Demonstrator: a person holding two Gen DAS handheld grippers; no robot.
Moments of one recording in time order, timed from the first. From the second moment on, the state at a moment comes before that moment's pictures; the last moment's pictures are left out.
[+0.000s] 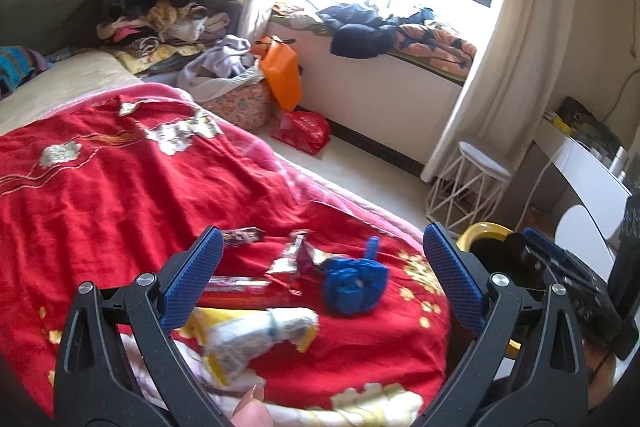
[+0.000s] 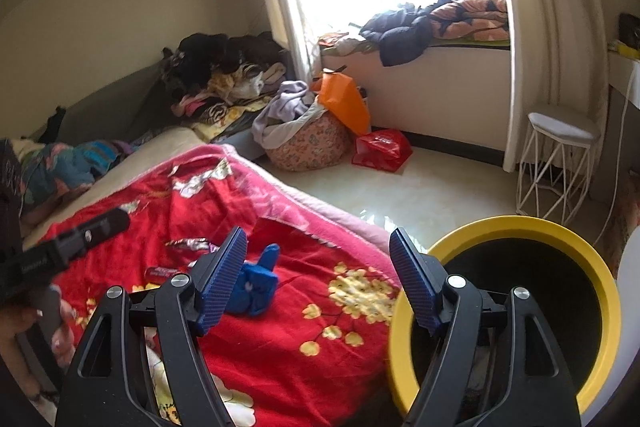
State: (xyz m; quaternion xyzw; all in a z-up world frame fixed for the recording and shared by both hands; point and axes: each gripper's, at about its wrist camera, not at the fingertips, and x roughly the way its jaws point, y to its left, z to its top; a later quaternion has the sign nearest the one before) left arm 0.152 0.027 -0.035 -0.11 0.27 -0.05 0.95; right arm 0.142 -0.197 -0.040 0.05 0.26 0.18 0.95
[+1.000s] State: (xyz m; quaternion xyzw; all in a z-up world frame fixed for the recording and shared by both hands) left arm 0.230 0.073 -0.102 -0.09 0.38 -0.01 0.92; right arm 0.203 -0.117 -0.123 0.00 0.36 0.22 0.90
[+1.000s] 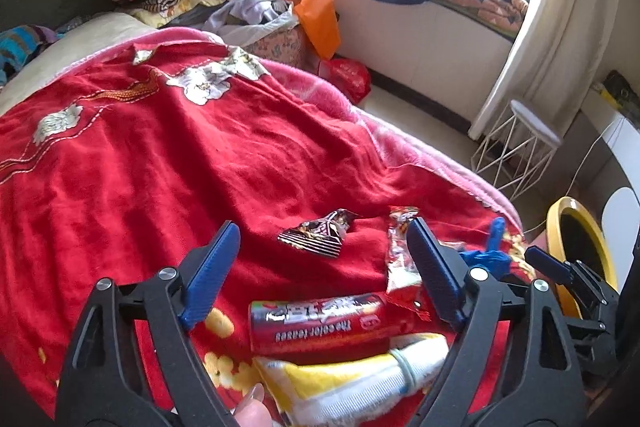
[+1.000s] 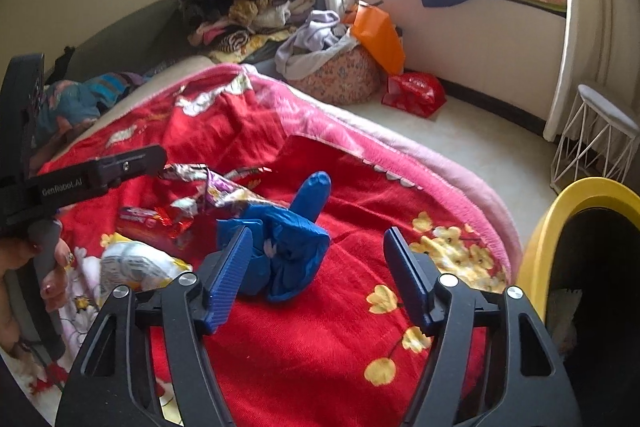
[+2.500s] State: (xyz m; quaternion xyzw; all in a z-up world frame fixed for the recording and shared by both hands) left arm 0.190 0.068 -0.074 -0.14 0.35 -0.04 0.93; right arm 0.173 -0.135 -0.090 0.02 0.33 0.31 0.89
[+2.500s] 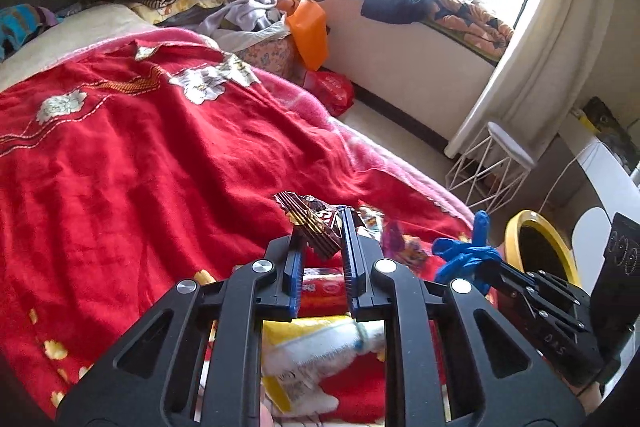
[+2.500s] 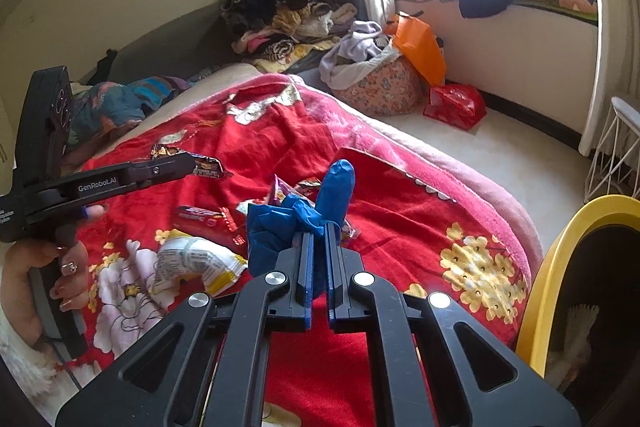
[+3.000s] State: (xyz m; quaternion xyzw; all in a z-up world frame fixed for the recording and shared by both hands) left arm 0.168 0.041 -0.053 -0.12 0.33 -0.08 0.93; right arm 0.154 -0.160 -0.064 0.02 0.28 0.30 0.91
